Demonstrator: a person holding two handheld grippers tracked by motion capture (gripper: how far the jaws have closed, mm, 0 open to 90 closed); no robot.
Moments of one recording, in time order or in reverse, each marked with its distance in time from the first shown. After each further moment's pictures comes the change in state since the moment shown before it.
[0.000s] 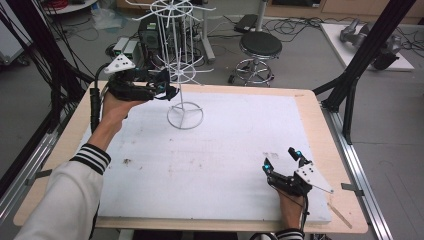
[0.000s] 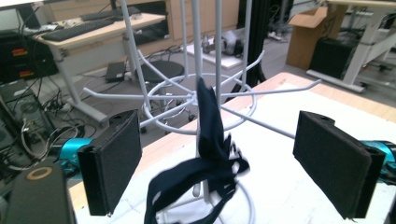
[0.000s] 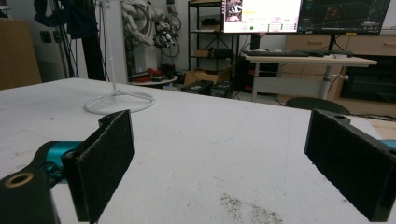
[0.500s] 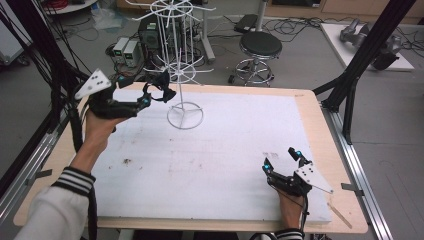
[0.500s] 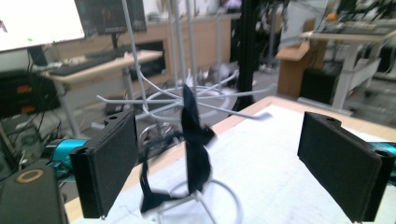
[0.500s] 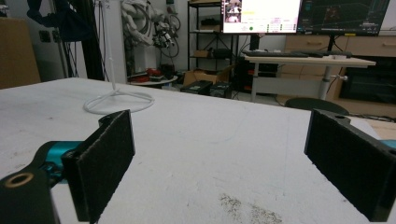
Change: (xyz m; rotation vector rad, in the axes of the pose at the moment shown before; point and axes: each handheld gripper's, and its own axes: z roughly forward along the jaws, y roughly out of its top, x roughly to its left) left arm -0.013 -0.034 -0.064 -0.183 -0.027 0.030; right arm 0.000 0.000 0.000 -0.003 -0.005 -0.007
